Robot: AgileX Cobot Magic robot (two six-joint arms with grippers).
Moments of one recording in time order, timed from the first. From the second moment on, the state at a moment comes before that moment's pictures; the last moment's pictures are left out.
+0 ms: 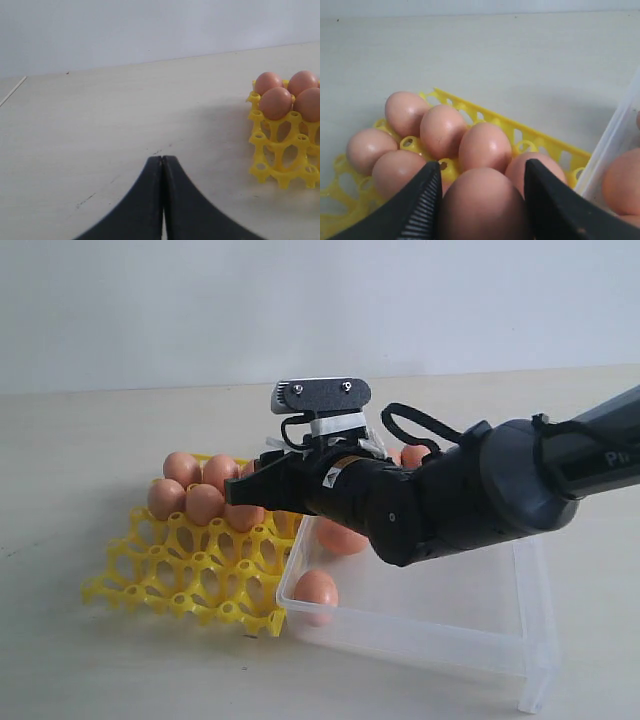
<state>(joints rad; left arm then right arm) -0.01 0.01 0.00 0.11 0.33 -0.03 0.77 1.97 -0.98 0.43 -0.44 -0.04</state>
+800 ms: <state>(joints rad) -0.01 0.01 0.00 0.11 0.33 -0.03 0.77 2.05 -1.01 0.46 -0.49 -0.04</state>
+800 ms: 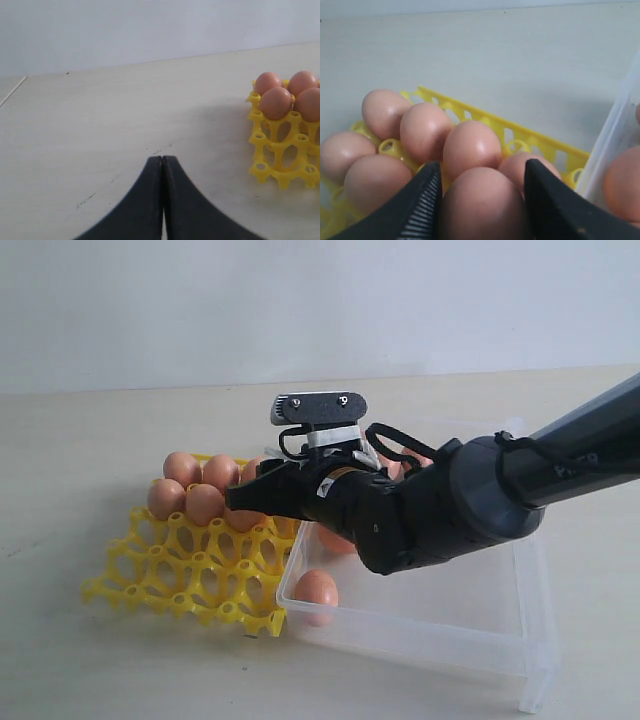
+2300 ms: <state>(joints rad) -0.01 0.01 0.00 0.11 0.33 -0.03 0.78 2.07 -1.03 0.49 -0.49 -0.09</state>
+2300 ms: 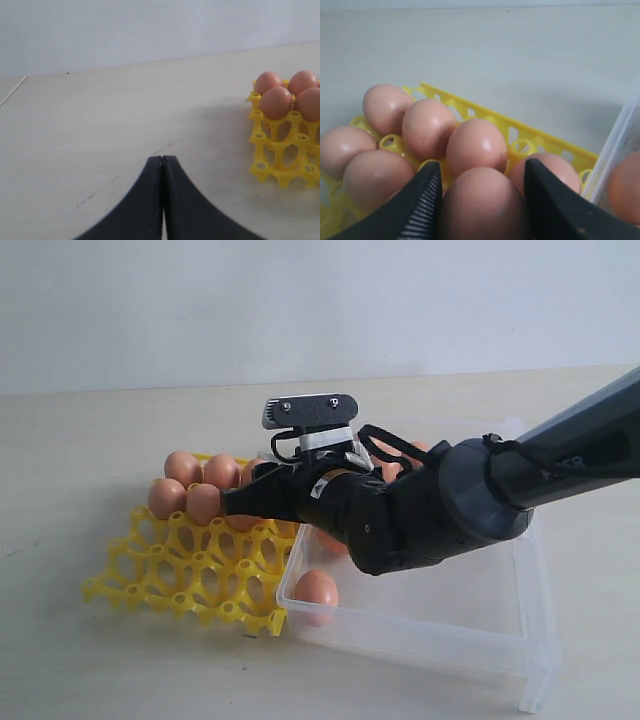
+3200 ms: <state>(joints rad) -0.01 0.01 0.00 0.11 0.33 -0.03 0.78 2.08 -1.03 0.48 -0.47 -0.10</state>
